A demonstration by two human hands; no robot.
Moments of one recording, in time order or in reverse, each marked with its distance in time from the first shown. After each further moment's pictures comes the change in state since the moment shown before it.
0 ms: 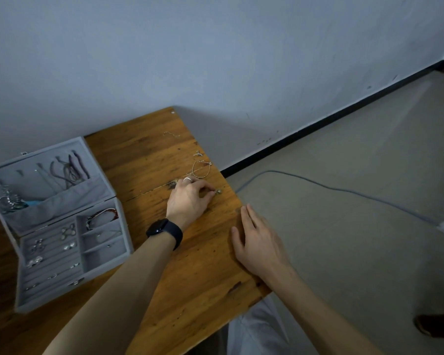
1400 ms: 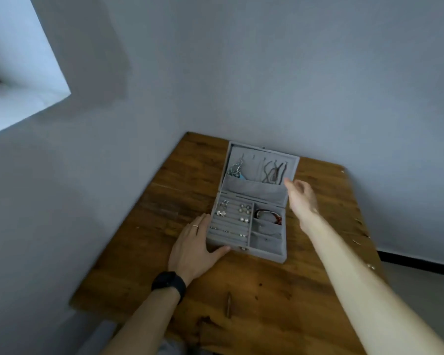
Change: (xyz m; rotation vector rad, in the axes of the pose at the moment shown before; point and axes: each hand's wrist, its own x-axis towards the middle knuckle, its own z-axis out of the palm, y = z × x) left_hand -0.252 -0.210 -0.105 -0.070 0.323 -0.537; right_hand 0.104 -0.300 0.007 0.683 -0.148 0.013
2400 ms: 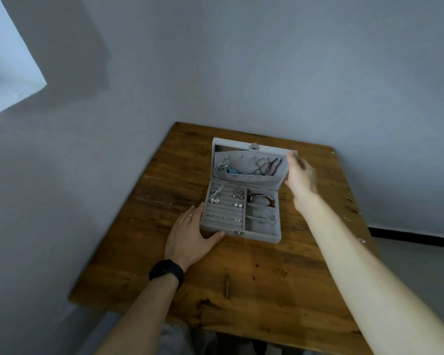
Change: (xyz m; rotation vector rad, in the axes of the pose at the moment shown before) left_hand -0.002 0.006 -0.008 -0.059 0.012 -0.022; right_hand -0.013 -0.013 -0.005 0.293 0.089 -0.006
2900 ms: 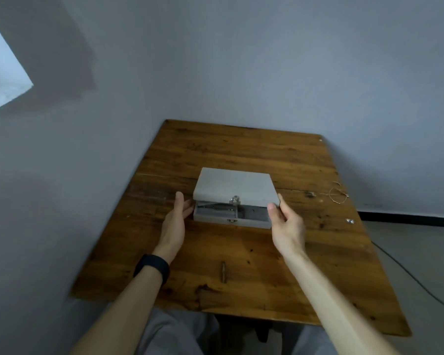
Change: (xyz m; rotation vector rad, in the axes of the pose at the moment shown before) left_hand -0.008 0.016 -0.025 -0.866 -0.046 -0.383; right_hand -0.101 0.095 -0.037 -0.222 -0.050 -0.079
